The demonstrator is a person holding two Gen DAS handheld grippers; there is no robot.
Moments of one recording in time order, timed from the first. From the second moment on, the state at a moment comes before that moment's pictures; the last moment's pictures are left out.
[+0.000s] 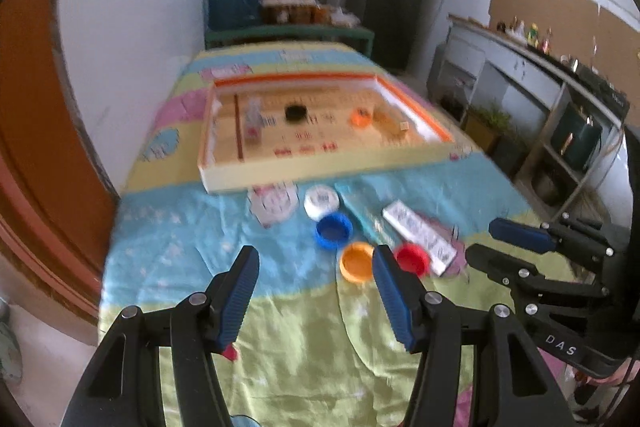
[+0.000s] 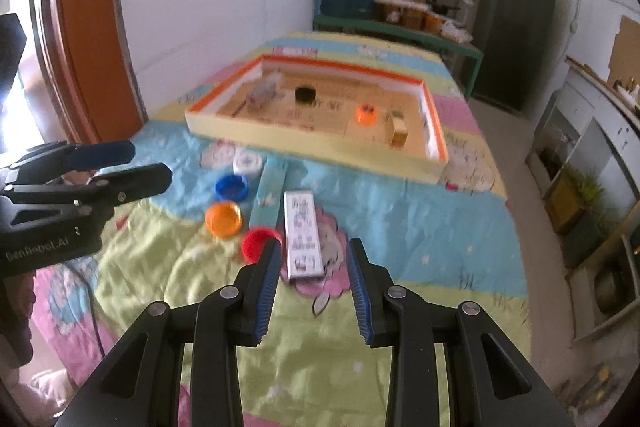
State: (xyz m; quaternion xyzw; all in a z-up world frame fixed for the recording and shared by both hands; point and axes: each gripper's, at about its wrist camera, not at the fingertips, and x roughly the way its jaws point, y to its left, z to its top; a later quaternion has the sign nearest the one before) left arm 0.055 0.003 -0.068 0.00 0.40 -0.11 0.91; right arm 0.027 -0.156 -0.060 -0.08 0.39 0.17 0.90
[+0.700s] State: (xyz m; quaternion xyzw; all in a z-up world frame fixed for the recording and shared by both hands) left arm 0.082 -0.022 -0.113 0.02 0.43 -0.13 0.89; right arm 0.036 -0.160 -0.097 -0.07 0.43 0.18 0.88
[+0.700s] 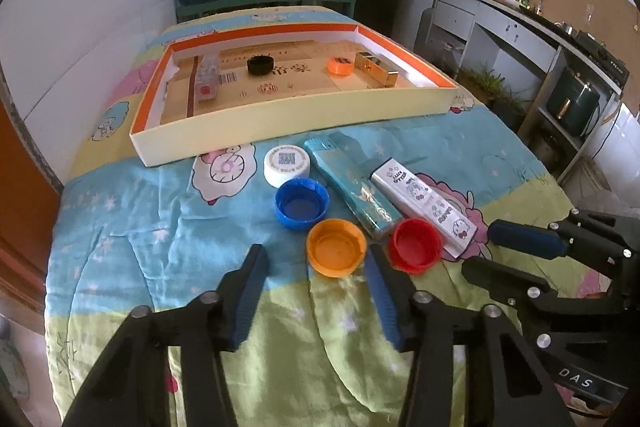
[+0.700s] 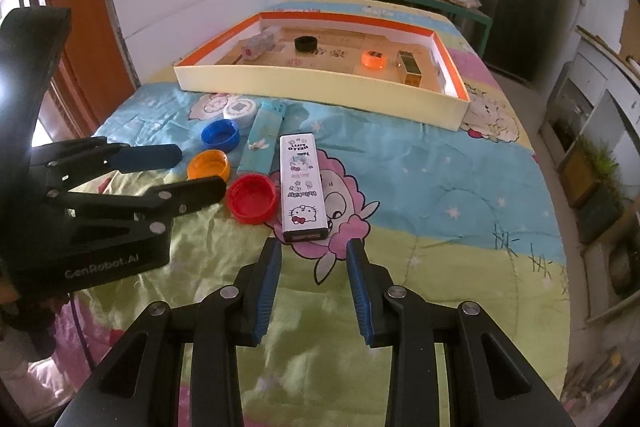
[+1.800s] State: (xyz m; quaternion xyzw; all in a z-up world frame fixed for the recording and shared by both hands) left arm 0.076 0.003 -0.096 -0.02 0.42 -0.14 0.90; right arm 0.070 -0.135 -0.099 -0.08 0.43 0.21 0.88
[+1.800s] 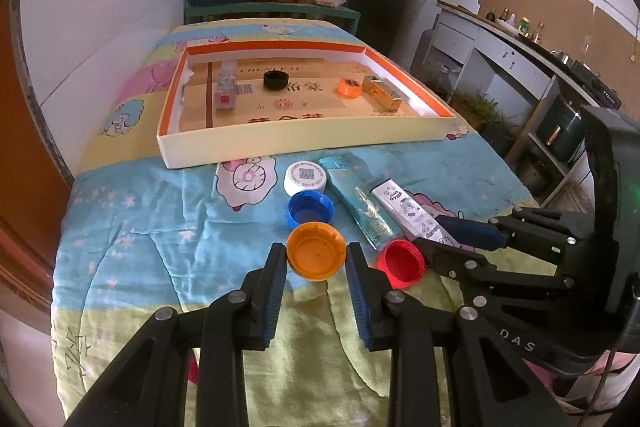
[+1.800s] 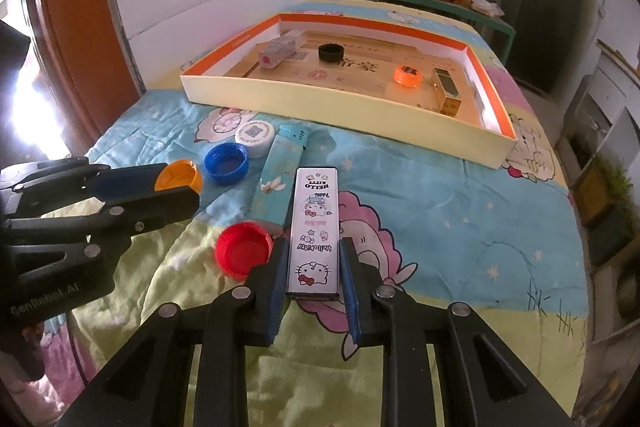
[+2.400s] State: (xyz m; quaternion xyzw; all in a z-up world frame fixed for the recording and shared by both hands) left arm 0.074 0.006 -0.074 -0.03 0.40 -0.15 0.90; right arm 0.058 -0.153 -0.078 -0.04 0.41 0.21 0.89
